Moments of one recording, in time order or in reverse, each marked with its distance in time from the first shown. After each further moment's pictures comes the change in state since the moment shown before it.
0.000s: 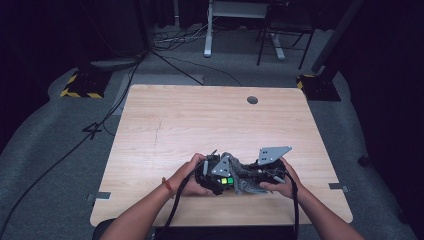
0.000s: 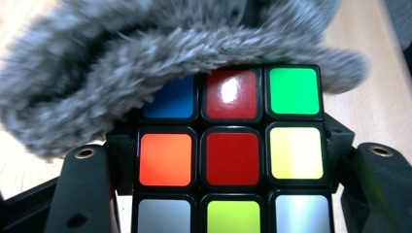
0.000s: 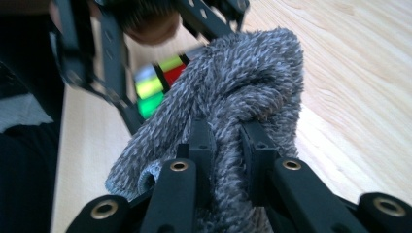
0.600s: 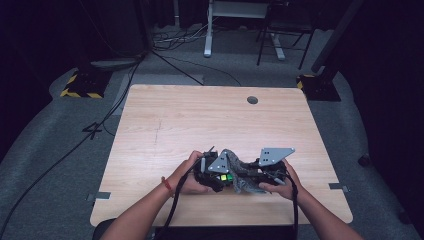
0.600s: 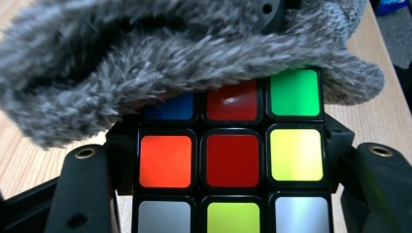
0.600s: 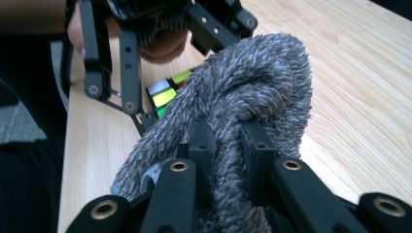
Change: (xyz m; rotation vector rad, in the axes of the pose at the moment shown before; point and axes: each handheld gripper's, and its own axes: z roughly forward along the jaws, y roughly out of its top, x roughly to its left) left arm 0.003 -0.001 -0.001 -0.014 0.024 -0.024; right arm 0.010 0.010 -0.007 -0.076 -0.024 -0.007
